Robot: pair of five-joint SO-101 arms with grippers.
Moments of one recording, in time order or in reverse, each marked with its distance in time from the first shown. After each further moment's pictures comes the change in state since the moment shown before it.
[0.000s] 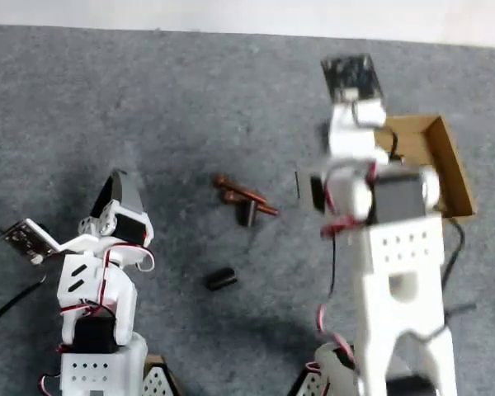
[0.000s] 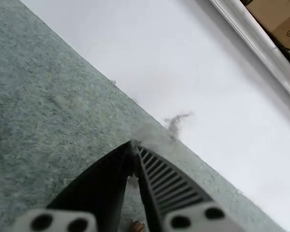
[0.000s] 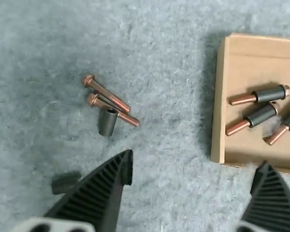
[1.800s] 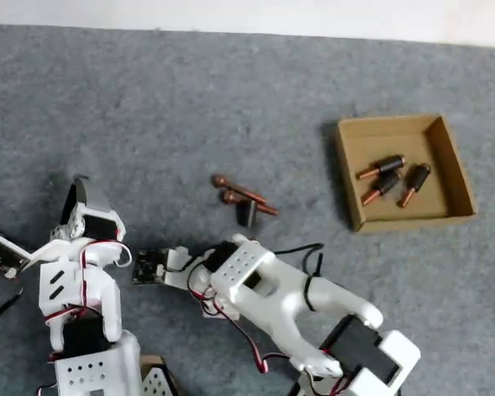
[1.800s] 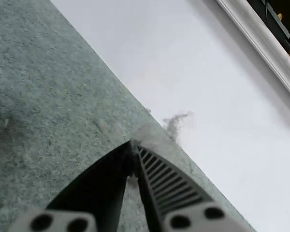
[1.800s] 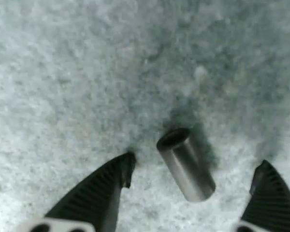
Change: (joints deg) left arm -11.2 0.0 0.0 1.1 3.2; right arm -38.3 35.1 32.6 -33.2 36.5
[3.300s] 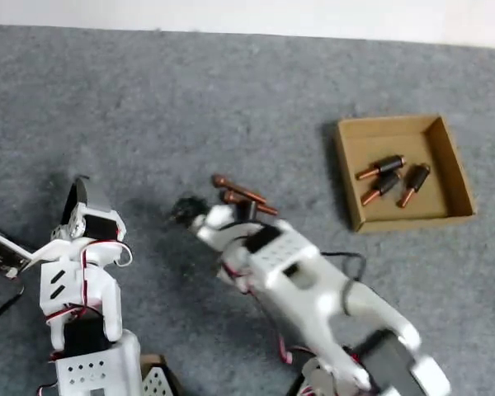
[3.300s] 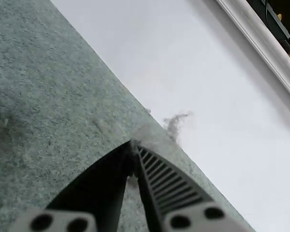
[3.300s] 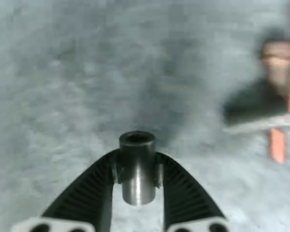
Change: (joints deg) left arm 0.0 0.0 0.0 0.0 0.2; right arm 15.2 -19.3 9.1 -8.8 -13.0
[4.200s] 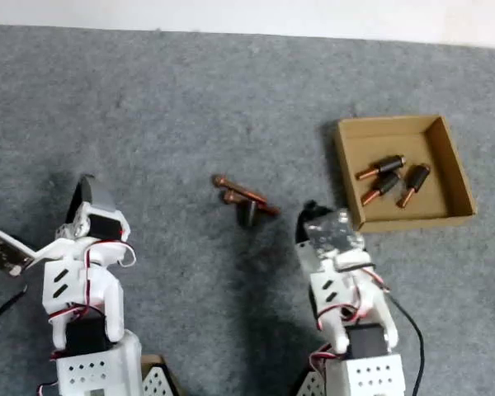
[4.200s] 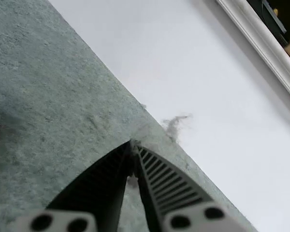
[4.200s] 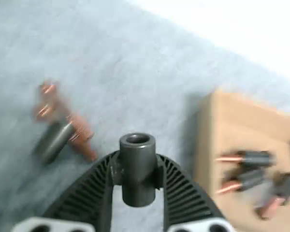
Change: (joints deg) left arm 1.7 0.0 0.0 0.0 0.0; right arm 28.7 -83.2 44.7 -9.2 -5.8
